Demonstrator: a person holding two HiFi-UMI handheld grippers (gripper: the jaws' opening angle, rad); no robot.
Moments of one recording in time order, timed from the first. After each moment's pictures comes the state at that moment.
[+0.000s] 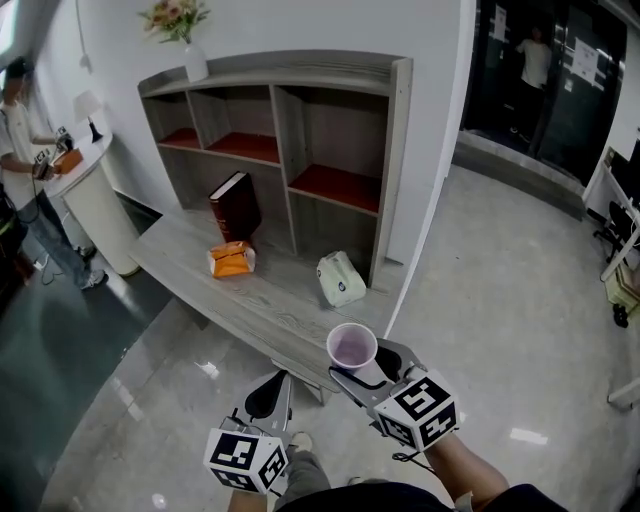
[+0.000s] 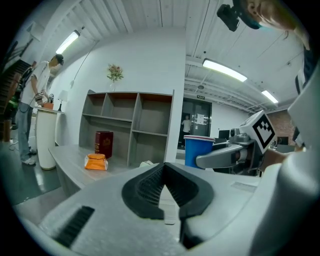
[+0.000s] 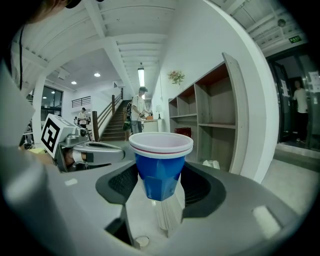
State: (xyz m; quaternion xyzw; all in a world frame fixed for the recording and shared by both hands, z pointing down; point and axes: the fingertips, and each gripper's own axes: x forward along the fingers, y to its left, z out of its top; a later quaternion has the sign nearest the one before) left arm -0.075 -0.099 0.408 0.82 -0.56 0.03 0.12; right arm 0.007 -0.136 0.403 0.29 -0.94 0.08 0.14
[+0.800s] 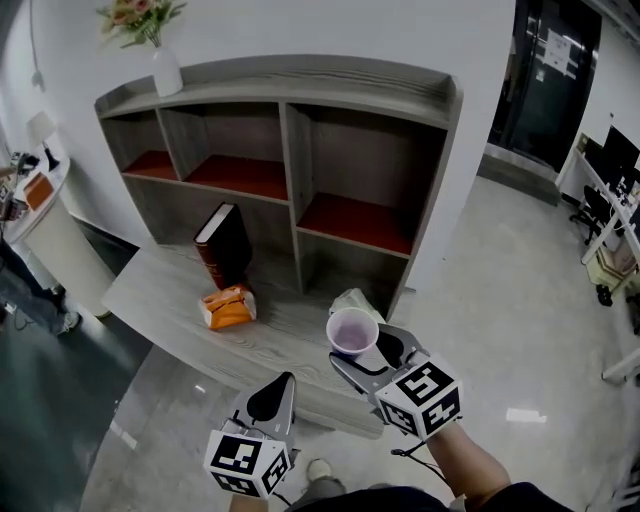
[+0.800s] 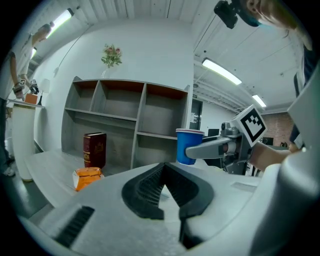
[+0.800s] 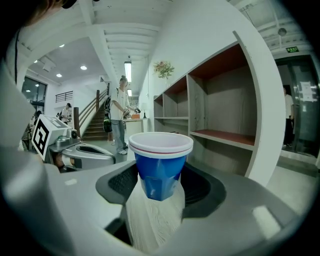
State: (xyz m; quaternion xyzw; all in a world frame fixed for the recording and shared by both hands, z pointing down) left arm -0.158 -0.240 0.395 0.86 -0.49 0.05 0.13; right arm -0.078 -0.287 0.378 0.36 -0.92 0.07 0.15
